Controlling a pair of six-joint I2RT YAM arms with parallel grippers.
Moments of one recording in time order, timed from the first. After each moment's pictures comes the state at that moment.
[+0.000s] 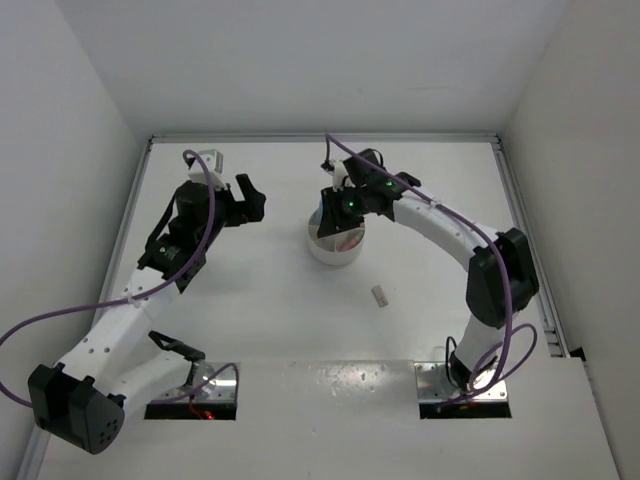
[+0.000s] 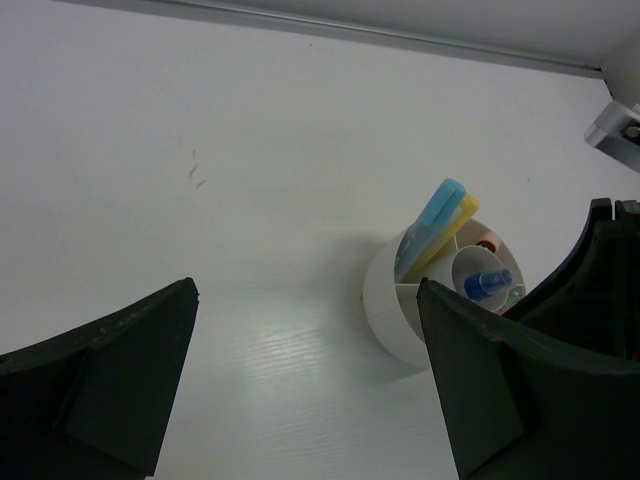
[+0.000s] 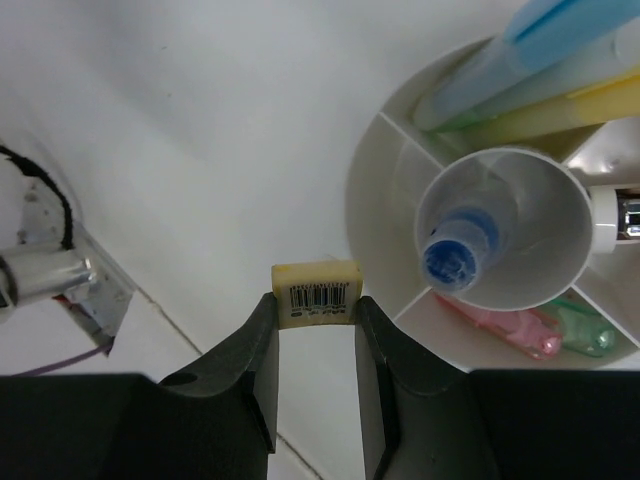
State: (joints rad) left arm -0.35 0.98 0.88 -0.17 -0.13 -0.37; right arm 0.58 1.75 1.41 -0.57 -0.40 0.26
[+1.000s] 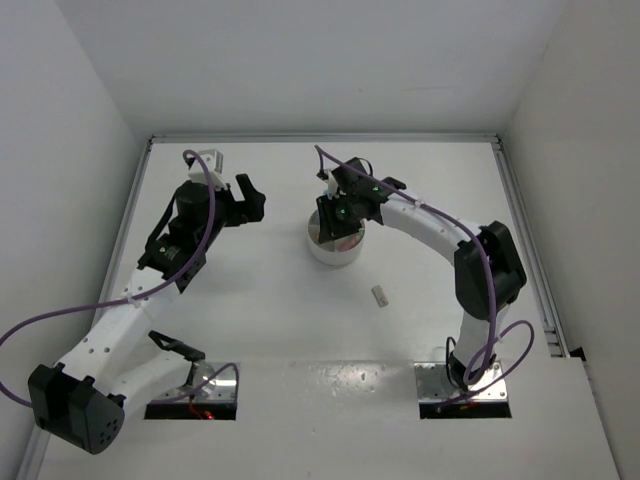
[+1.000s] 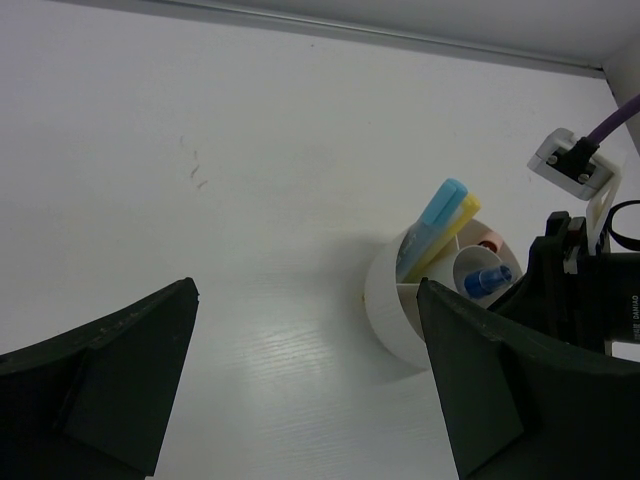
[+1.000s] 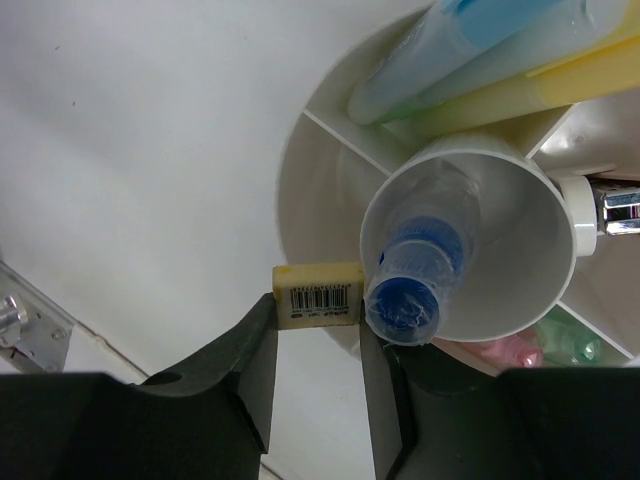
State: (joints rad) left arm -0.35 0.98 0.88 -0.17 -0.13 -0.37; right arm 0.61 1.83 1.41 -0.57 -0.23 0.28
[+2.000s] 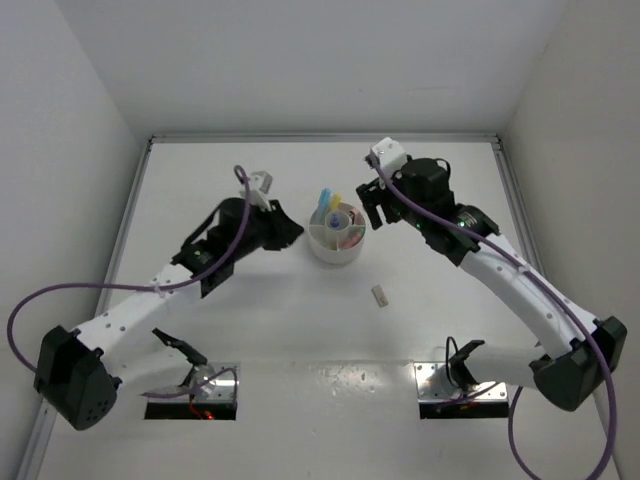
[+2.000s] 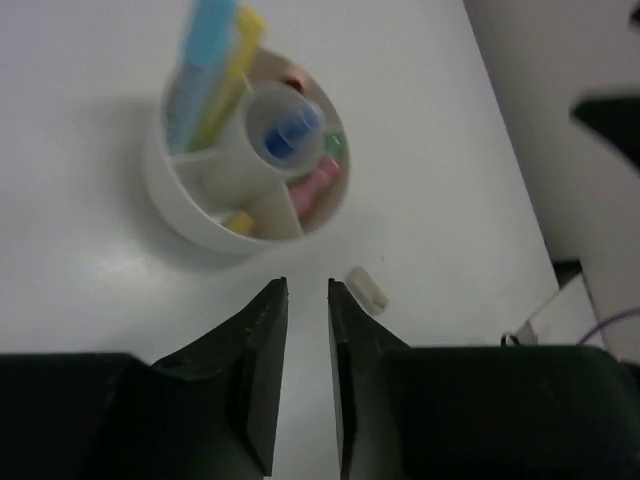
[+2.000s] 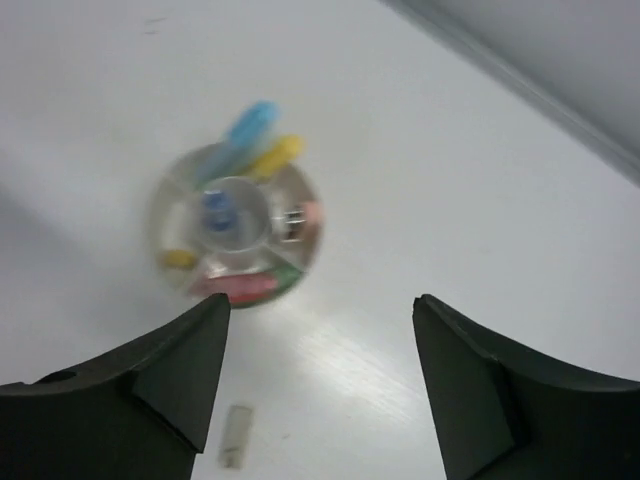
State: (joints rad) left arm -0.52 1.07 0.82 -0.08 0.09 -0.56; right arm 0.59 1.27 1.20 -0.46 0.06 -0.15
